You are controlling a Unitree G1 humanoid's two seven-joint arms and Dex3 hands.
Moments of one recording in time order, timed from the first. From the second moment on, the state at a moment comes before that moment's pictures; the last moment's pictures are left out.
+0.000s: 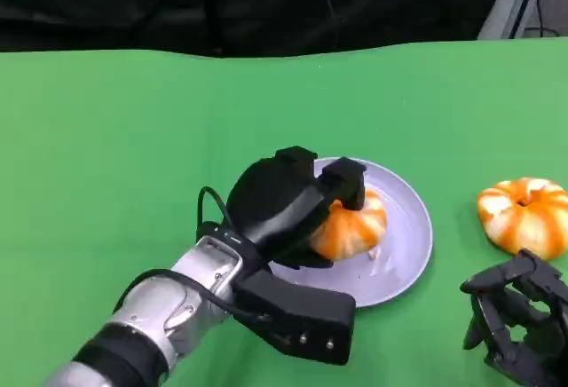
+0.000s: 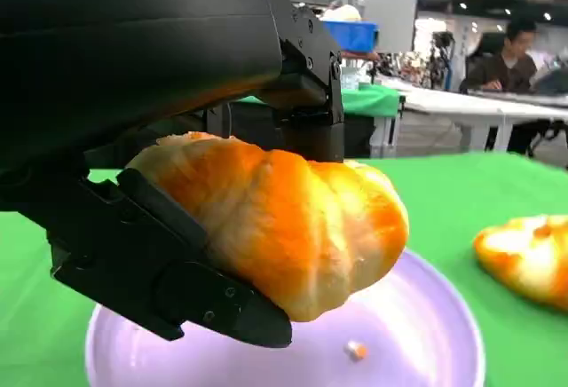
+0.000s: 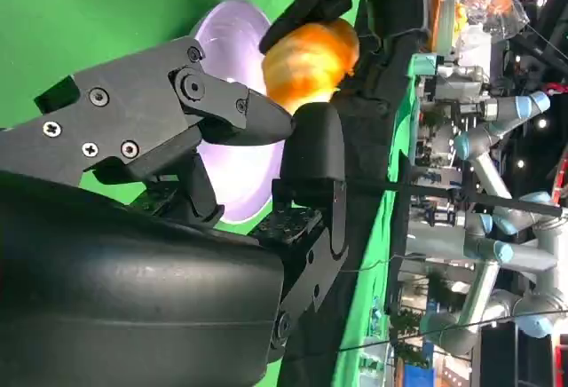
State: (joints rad) left arm -0.62 0.11 -0.62 0.67 0.90 -0.33 0.42; right arm 0.13 0.00 -0.07 0.36 0.17 -0.72 0.28
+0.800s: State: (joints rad) left arm -0.57 0.16 -0.63 0.75 0.86 -0.43 0.44; right arm 0.13 0.00 -0.07 0.33 0.18 -0.69 0.28
